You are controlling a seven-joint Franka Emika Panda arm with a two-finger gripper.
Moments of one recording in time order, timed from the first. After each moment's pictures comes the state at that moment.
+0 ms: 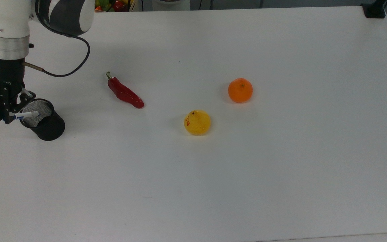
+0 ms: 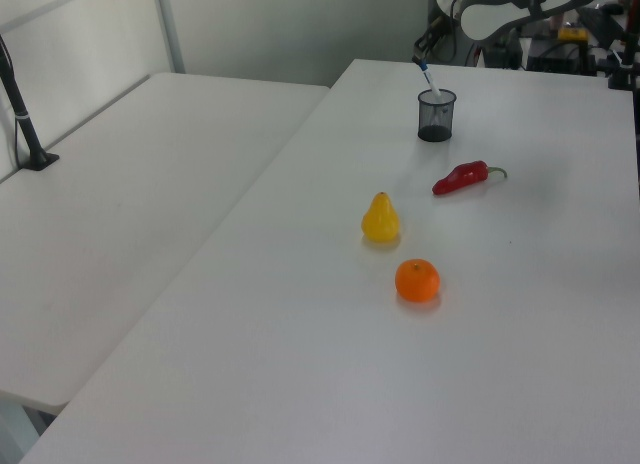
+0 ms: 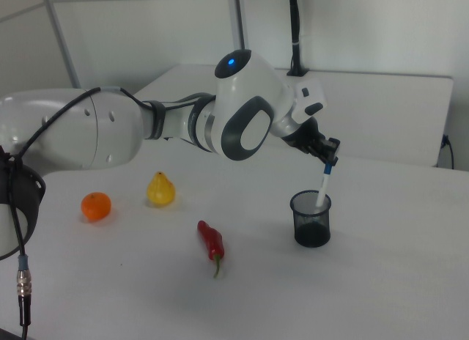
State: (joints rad) arm -0.29 0.54 -0.06 -1.44 -0.11 2.61 -0.06
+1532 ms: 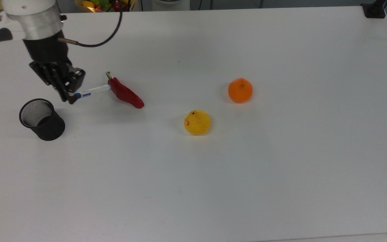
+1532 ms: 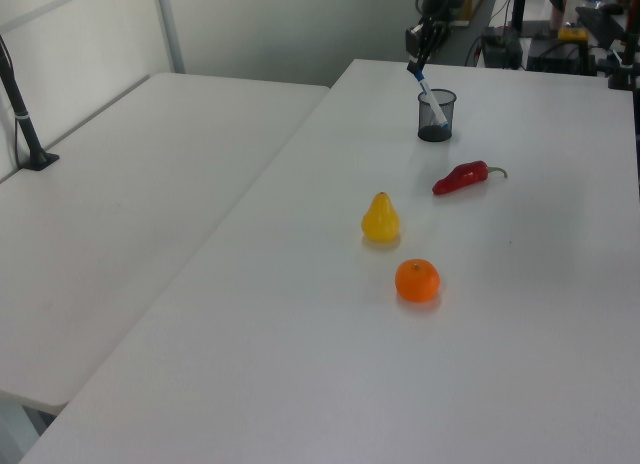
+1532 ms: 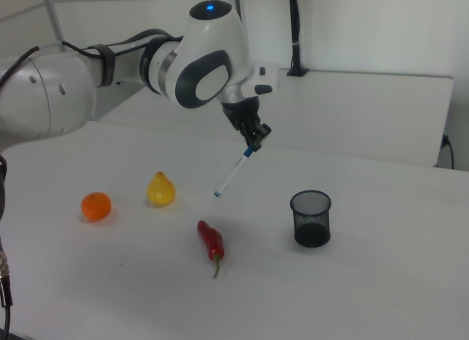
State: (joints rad) arm -0.25 0.41 0.05 -1.41 0.12 2.13 0.09
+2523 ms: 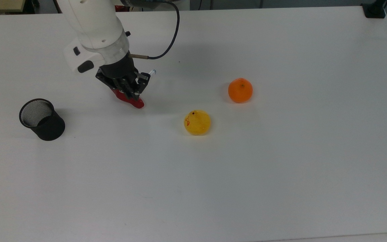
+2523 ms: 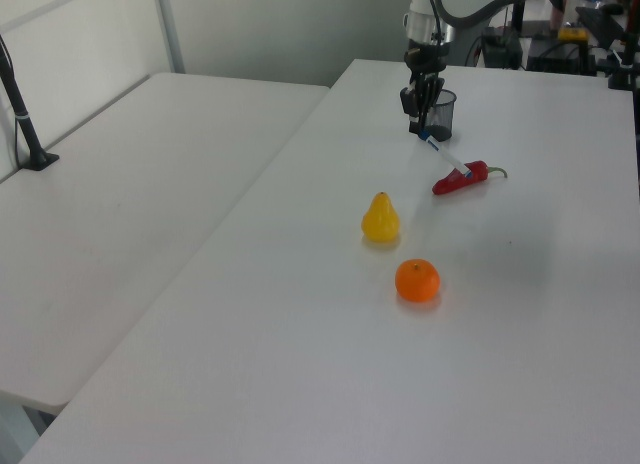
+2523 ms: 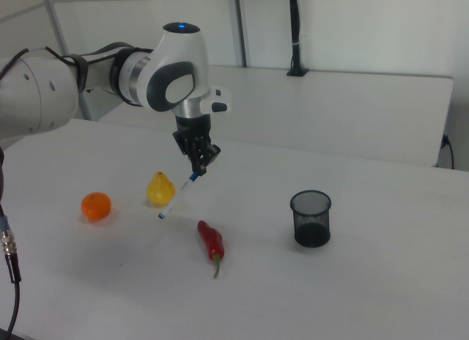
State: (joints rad) arm -0.10 0.41 0.06 -1.47 0.10 1.94 0.08
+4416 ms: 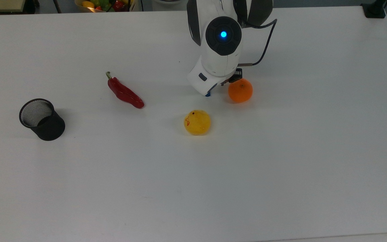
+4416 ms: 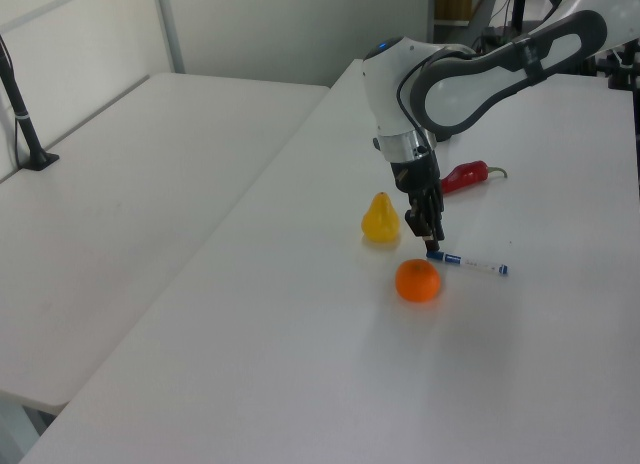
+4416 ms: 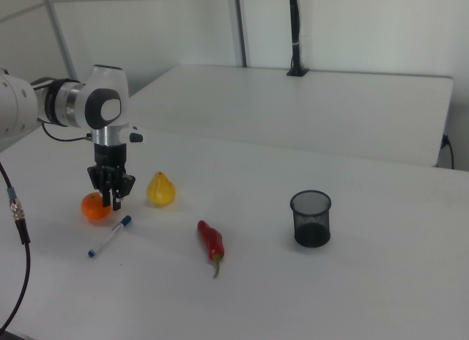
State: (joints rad) arm 0.26 0.51 0.06 -1.53 0.08 1.77 0.21
